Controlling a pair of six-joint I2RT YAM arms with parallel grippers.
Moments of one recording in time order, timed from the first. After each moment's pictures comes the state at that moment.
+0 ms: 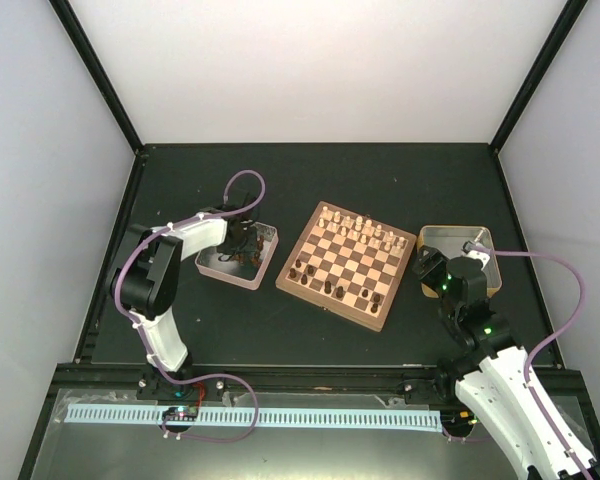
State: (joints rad) left arm -0.34 1.81 1.07 -0.48 -0.15 -0.41; right arm 0.33 0.52 0.46 -0.46 0.26 0.83
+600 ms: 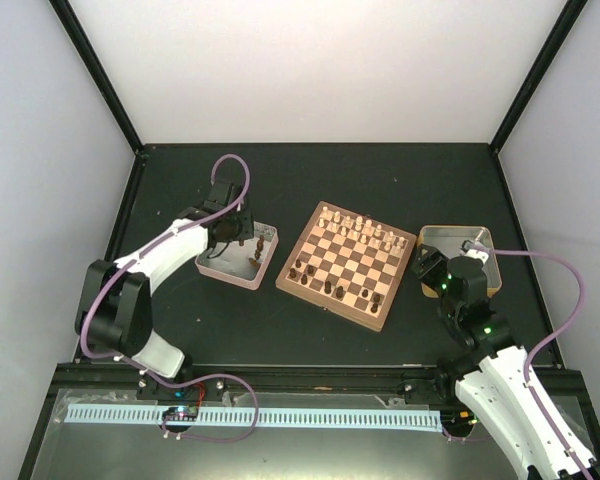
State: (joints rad) left arm -0.34 1.56 1.05 -0.46 -0.09 -0.42; right arm 0.33 0.52 0.46 -0.44 0.24 0.83
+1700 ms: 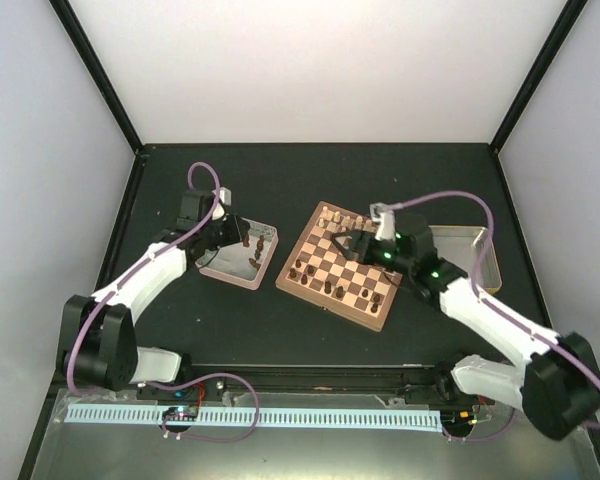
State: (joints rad) left arm -0.22 1.35 0.83 -0.24 0.27 -0.51; right arm 0.50 1.06 0.59 0.03 -0.37 0.75
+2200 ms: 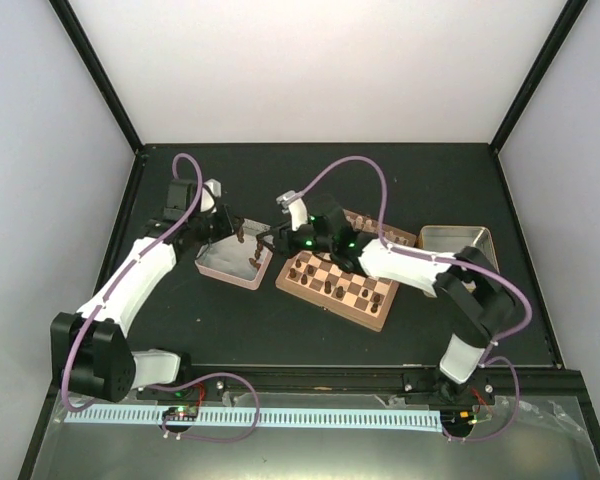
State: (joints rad) left arm -0.19 1.28 0.95 -0.44 0.33 -0.58; right arm 0.82 1.70 1.08 0.22 -0.36 0.43
